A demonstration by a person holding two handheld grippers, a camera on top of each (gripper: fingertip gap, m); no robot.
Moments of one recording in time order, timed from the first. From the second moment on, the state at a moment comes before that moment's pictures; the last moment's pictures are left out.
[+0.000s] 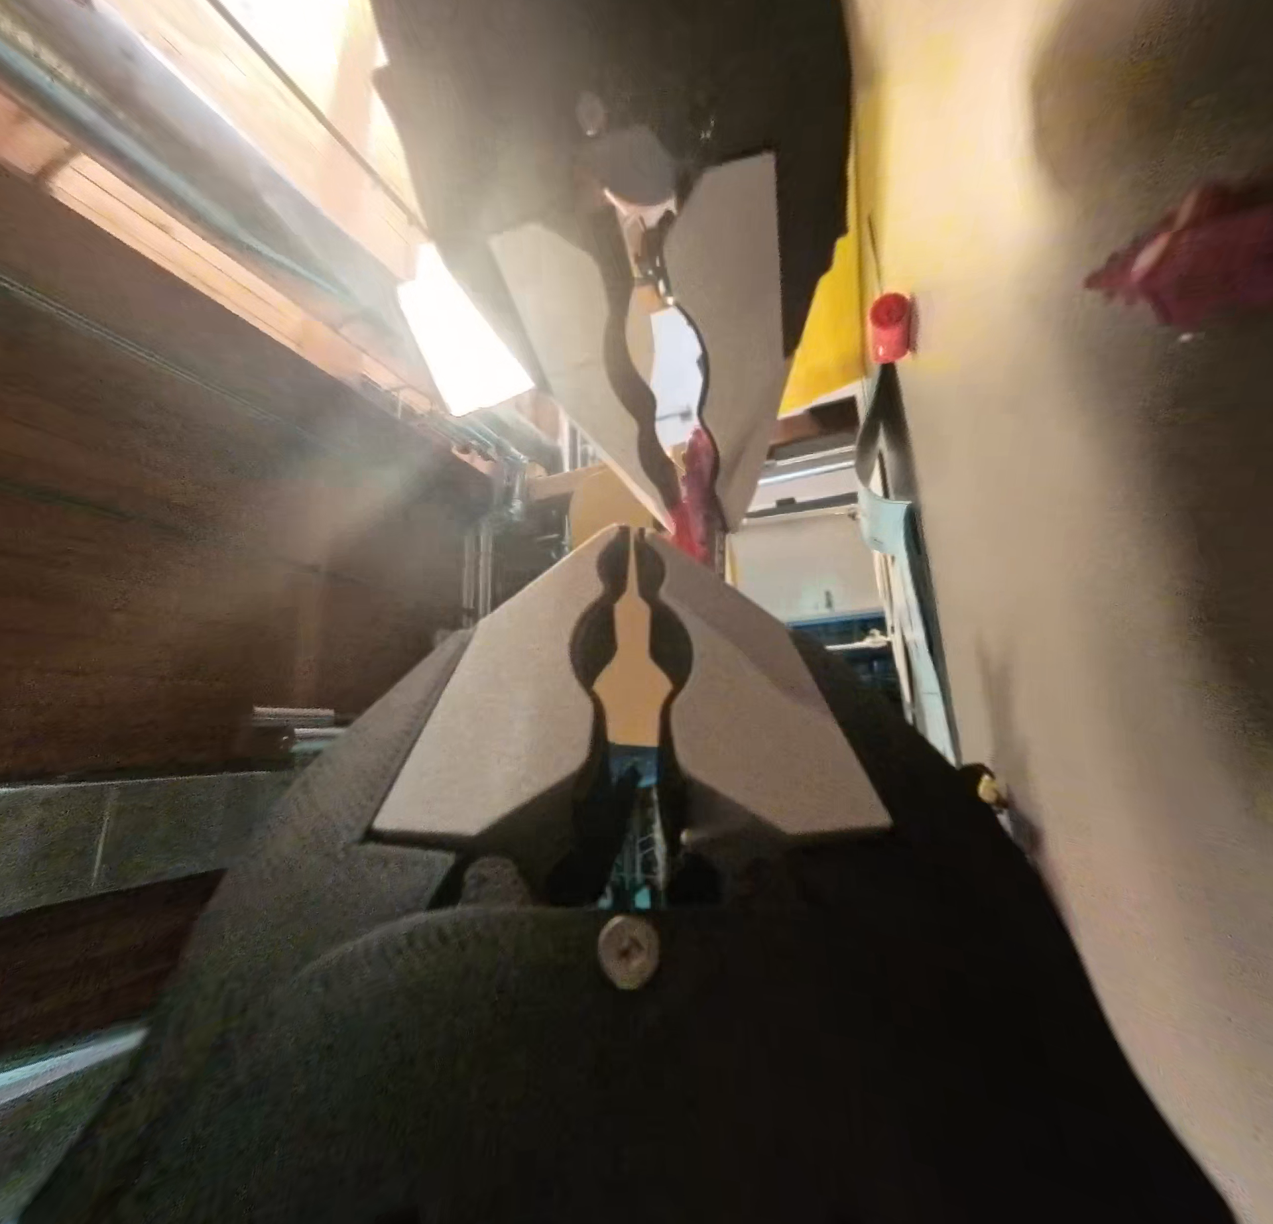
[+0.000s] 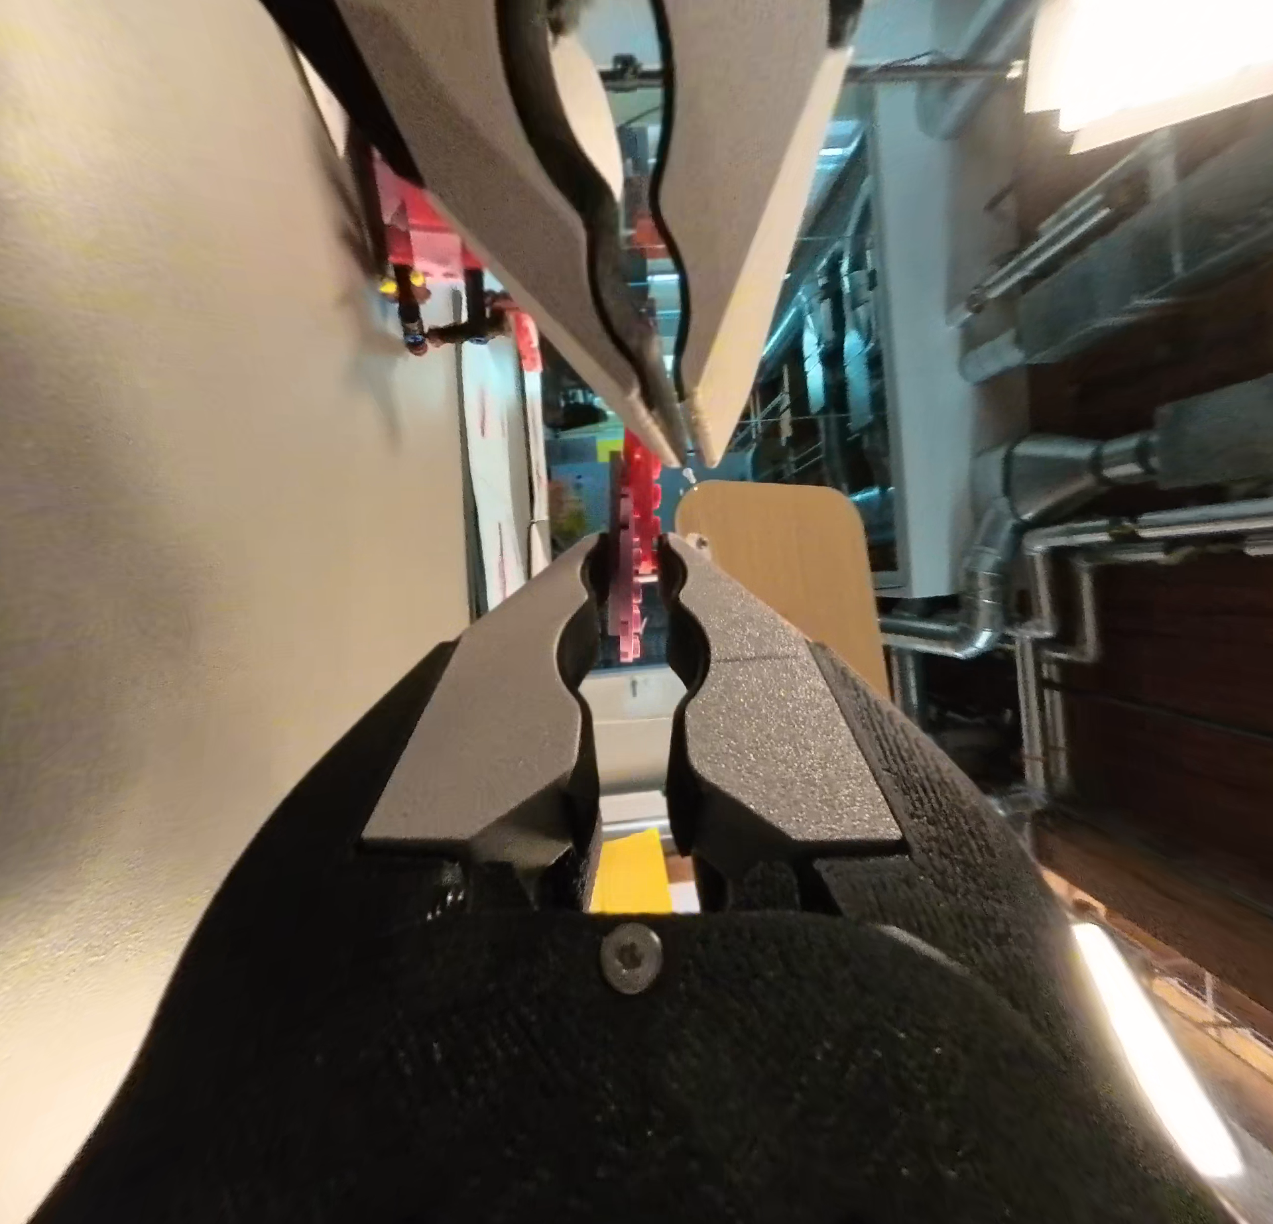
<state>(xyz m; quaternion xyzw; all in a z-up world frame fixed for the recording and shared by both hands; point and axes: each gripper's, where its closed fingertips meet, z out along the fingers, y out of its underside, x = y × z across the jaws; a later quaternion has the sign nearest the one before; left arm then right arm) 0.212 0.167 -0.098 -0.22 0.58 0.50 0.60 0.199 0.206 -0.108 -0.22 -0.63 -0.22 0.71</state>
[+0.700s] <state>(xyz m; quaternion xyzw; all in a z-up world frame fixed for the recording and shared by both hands) 0.189 0.187 -0.090 -0.29 0.56 0.51 0.59 0.198 0.203 -0.110 -0.20 -0.64 -0.23 0.71</state>
